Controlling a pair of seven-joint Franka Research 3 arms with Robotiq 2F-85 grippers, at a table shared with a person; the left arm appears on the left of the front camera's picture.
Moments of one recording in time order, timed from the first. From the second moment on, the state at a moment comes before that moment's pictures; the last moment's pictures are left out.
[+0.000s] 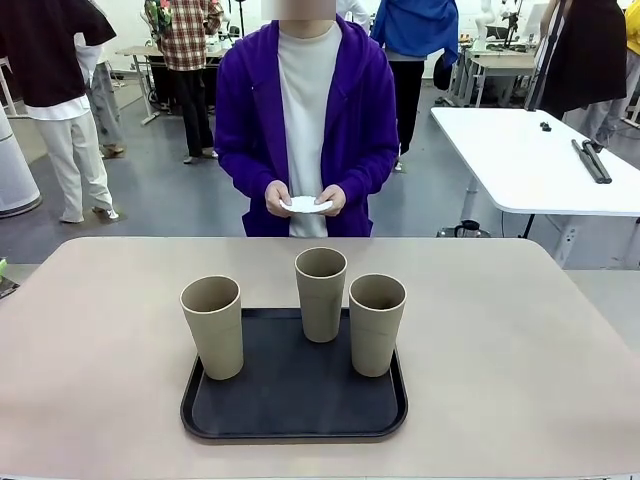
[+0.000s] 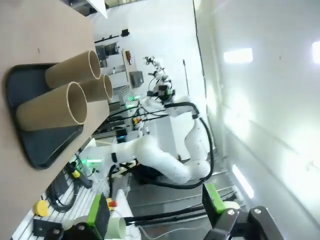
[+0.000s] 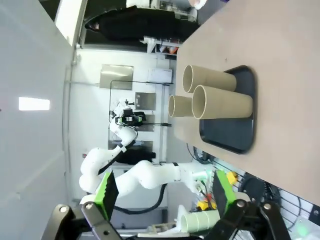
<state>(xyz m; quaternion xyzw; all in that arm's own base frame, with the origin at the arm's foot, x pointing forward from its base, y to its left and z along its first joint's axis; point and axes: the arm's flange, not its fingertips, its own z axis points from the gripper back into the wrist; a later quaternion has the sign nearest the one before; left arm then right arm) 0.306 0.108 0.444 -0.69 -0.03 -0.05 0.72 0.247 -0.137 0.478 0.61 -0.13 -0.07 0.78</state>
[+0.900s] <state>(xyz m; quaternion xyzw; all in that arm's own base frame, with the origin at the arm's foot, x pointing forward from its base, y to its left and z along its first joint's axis) 0.310 0.140 0.405 -0.63 0.00 0.09 0.77 0.231 -0.187 0.395 0.60 -0.12 -0.12 0.78</state>
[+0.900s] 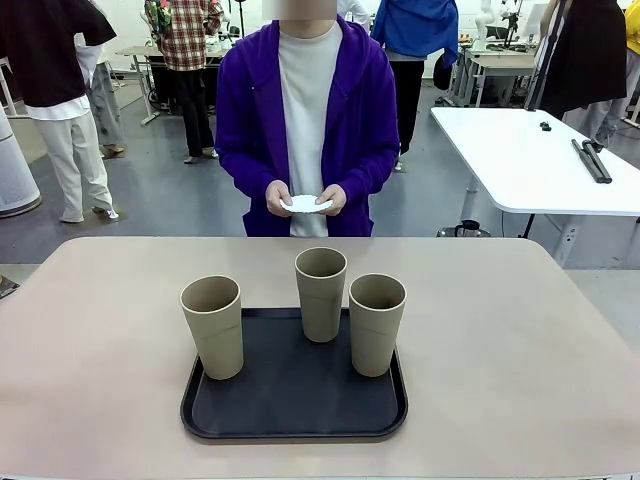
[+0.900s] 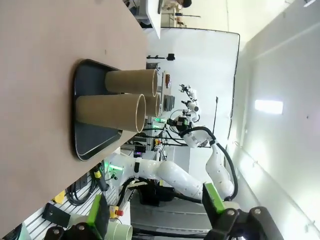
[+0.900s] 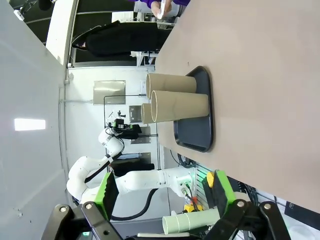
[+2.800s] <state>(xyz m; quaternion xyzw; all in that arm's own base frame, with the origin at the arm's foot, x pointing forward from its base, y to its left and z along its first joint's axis) 0.311 0.138 0.406 -0.63 0.00 0.08 0.77 0.232 -0.186 0.395 0.59 -0.12 -0.12 0.79</state>
